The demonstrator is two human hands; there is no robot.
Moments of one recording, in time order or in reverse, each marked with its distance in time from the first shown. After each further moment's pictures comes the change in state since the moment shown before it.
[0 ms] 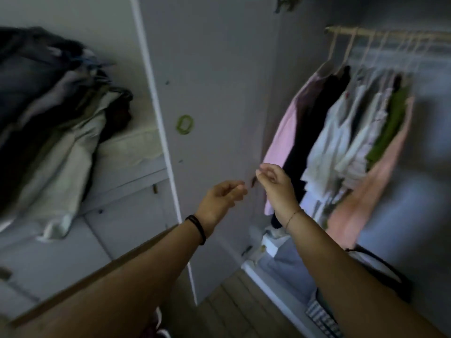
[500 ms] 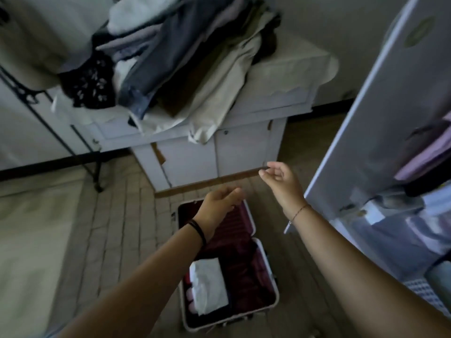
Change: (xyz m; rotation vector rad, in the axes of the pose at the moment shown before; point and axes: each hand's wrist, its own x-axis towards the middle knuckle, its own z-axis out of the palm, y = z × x) left_hand -0.324 -0.146 -0.263 -0.119 0.429 -0.274; right_hand -0.272 0.062 0.303 -0.053 -0.482 0.142
